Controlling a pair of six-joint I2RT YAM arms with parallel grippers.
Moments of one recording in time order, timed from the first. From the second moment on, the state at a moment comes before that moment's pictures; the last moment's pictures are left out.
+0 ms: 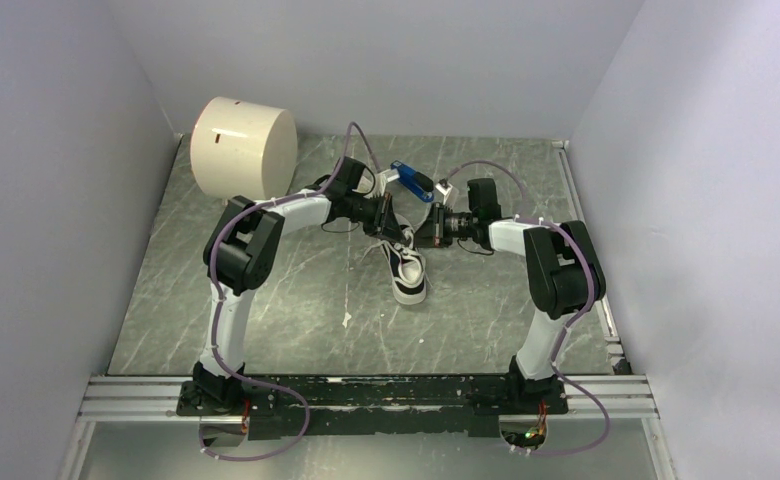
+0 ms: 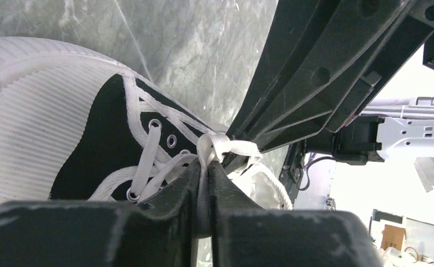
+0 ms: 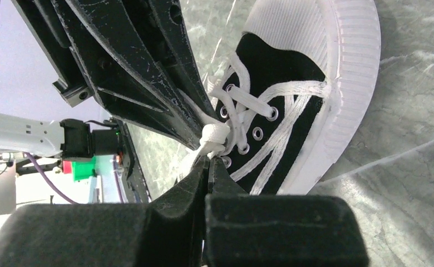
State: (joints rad) left arm -0.54 2.17 1.49 -0.12 0.92 -0.42; right arm 0.22 1.84 0.94 0.16 -0.97 0.40
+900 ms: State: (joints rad) left arm -0.49 2.16 1.46 -0.02 0.95 -0.51; right arm 0.22 1.83 0.94 0.15 -0.98 0.37
